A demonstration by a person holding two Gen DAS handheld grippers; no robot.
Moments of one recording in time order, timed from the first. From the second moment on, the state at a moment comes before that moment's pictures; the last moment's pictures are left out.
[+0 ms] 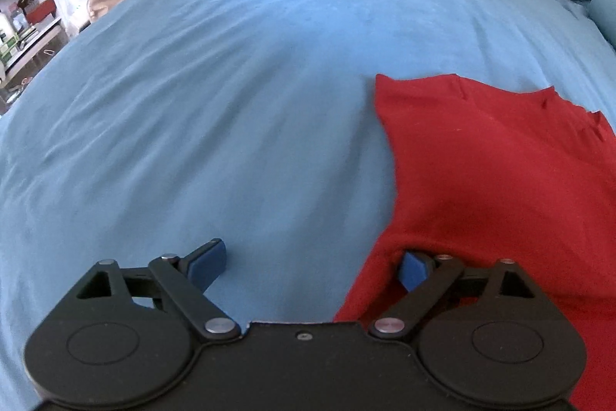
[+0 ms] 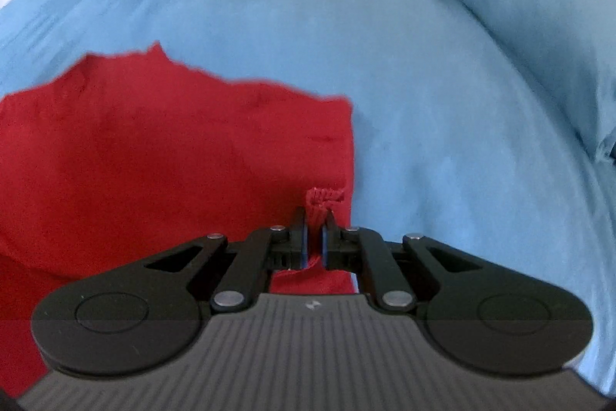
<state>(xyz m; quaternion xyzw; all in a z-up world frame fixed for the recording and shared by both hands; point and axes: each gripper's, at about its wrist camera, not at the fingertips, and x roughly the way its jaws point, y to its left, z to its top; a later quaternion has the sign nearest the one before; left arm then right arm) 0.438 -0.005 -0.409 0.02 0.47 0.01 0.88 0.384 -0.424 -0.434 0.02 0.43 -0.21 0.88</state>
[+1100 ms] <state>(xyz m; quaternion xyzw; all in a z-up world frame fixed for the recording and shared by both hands) 0.385 -0.032 -0.338 0.05 0.39 -0.16 0.90 0.321 -0.395 -0.388 0.04 0.36 -0.13 0.92</state>
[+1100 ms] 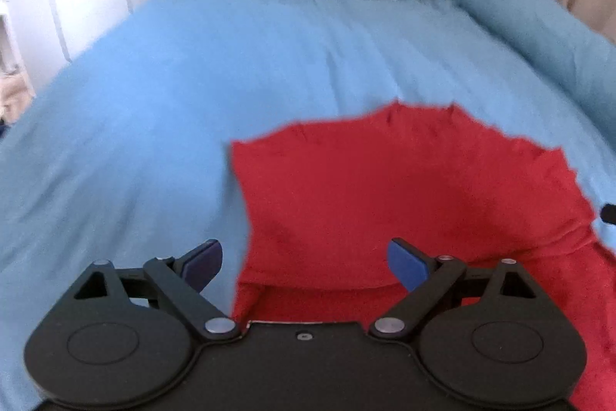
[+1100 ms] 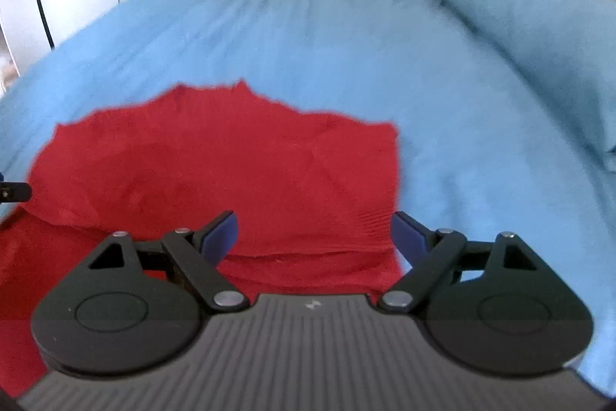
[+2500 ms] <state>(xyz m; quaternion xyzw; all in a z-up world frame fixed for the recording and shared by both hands) 0.136 0.061 -0.391 -0.01 0.56 -0.08 0.83 0.040 -0.335 -0.435 0.16 0.50 -0.17 0.83</state>
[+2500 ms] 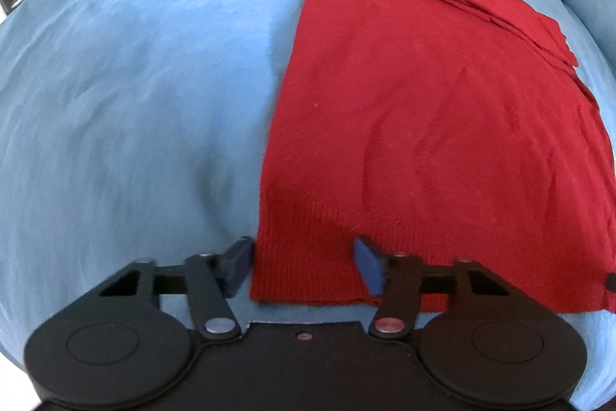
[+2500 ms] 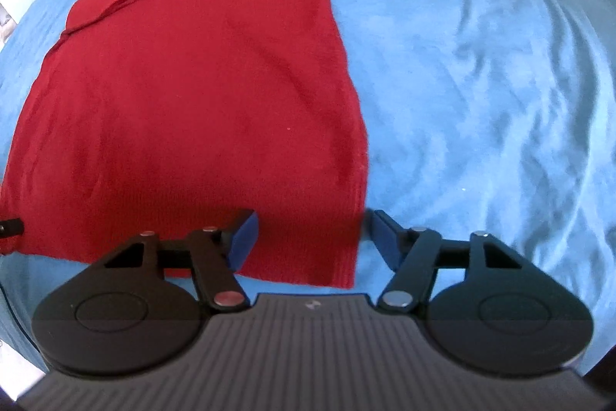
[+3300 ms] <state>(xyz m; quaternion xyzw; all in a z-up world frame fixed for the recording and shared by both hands) 0.155 0.070 -0.318 -0.04 0.56 -0.10 0.82 0.056 -0.354 -0.385 0.23 0.50 -0.12 0.83</state>
